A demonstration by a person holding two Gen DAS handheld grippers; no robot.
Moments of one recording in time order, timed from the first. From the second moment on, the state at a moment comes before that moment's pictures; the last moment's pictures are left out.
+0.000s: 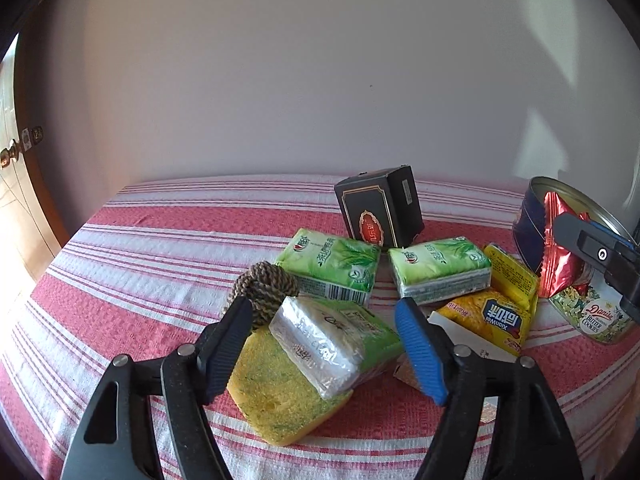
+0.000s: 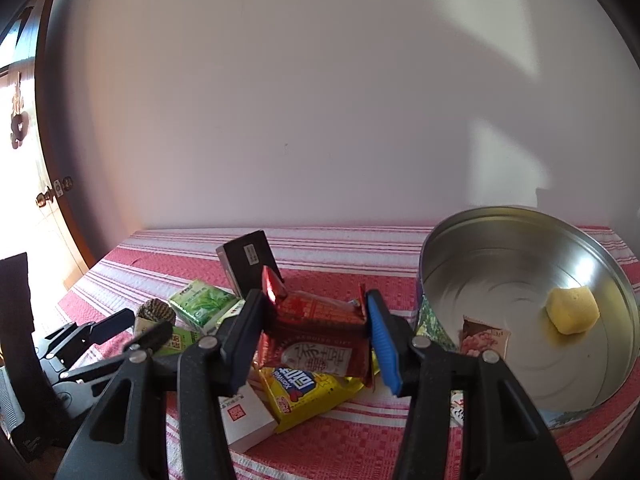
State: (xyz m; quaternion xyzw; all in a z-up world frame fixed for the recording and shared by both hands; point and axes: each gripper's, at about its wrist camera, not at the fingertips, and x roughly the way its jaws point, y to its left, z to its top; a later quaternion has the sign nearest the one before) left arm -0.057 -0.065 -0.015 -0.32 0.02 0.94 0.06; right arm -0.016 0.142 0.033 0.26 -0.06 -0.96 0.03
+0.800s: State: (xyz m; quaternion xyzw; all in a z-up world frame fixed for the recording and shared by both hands) left arm -0.048 -0.083 -0.004 -0.28 -0.02 0.96 0.07; right arm -0.015 0.142 0.035 0.25 -0.06 -0.97 0.02
